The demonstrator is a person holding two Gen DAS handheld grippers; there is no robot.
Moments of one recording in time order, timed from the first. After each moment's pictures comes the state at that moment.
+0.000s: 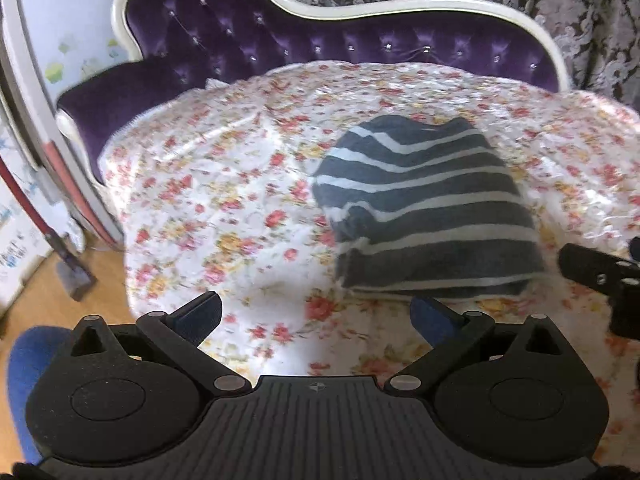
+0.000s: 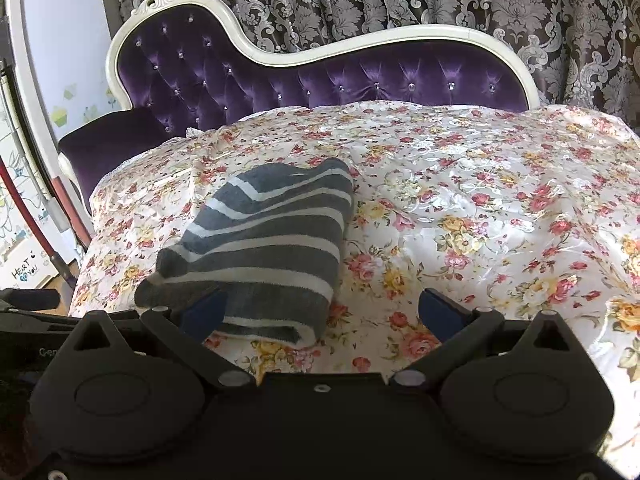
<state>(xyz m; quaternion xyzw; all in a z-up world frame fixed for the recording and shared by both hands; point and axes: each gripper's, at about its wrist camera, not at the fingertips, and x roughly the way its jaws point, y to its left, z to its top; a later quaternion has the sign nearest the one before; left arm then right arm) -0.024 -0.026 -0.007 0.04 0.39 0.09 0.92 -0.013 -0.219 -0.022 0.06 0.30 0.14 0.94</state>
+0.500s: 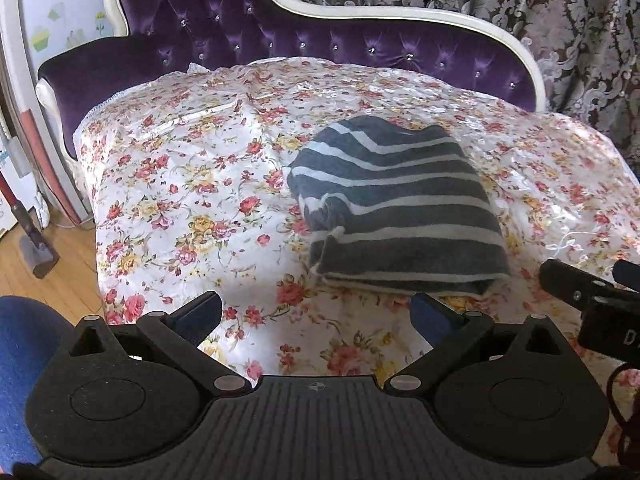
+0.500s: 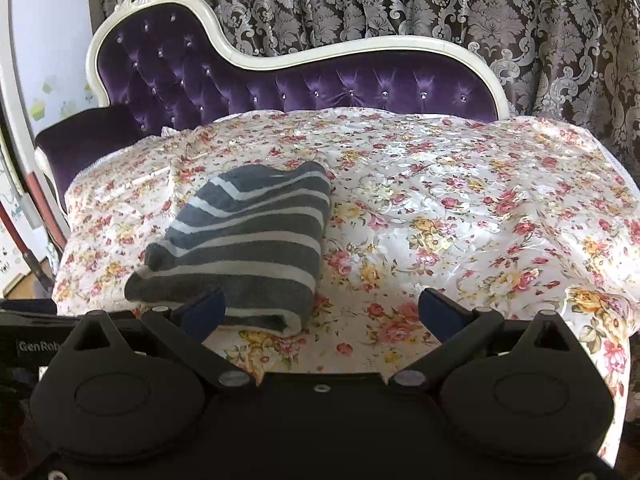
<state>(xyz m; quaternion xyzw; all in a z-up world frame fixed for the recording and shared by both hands) -0.036 -0.018 -0.006 -0.02 0.39 0.06 0.92 -0.032 -0.210 -0.016 0.03 0.30 0.08 0.95</state>
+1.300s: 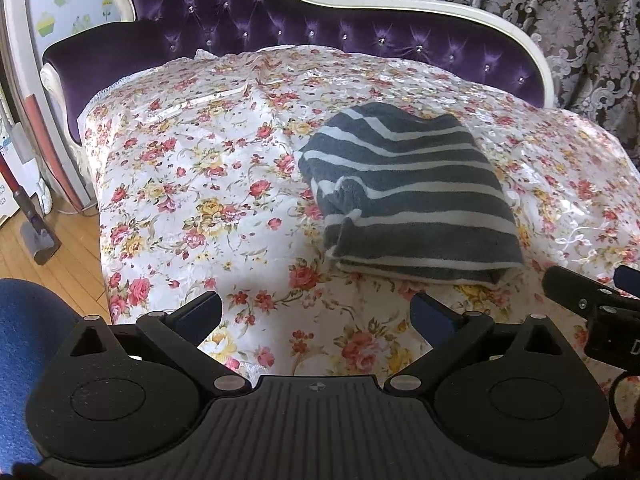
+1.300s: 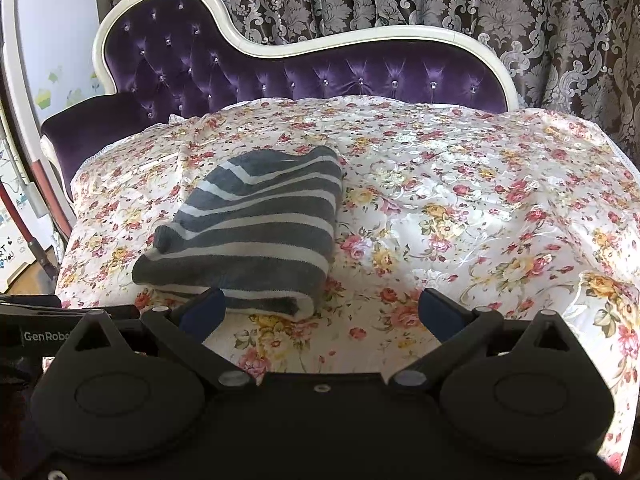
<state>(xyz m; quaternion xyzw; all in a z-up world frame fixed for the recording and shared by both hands) -0.036 -0.008 -0.014 -0.03 0.40 0.06 0.91 -0.033 -0.204 -0.022 0.04 0.32 0.10 0.94</state>
